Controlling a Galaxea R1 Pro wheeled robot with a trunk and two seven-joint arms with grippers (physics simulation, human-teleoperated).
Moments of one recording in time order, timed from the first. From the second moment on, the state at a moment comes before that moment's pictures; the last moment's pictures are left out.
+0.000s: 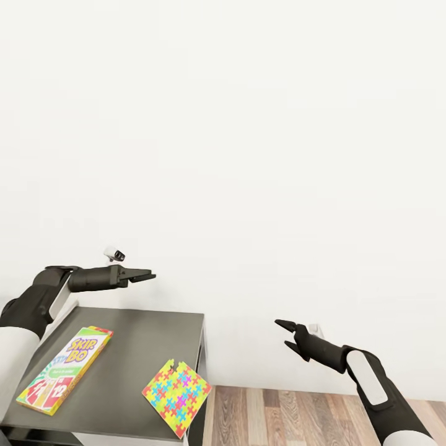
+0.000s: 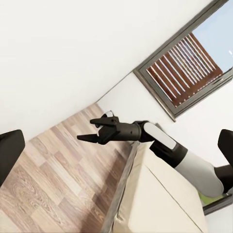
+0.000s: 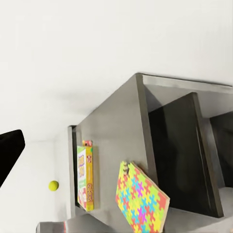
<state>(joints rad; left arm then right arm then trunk) -0.90 0.39 -0.07 -0.82 0.25 0.87 -1.57 -0.45 -0.13 -0.15 -0.93 -0.91 0.86 0.36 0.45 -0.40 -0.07</state>
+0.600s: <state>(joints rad) -0.90 0.39 -0.07 -0.83 0.25 0.91 -1.57 -0.45 -0.07 -0.13 -0.92 -0.91 0.85 0.36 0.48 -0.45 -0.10</state>
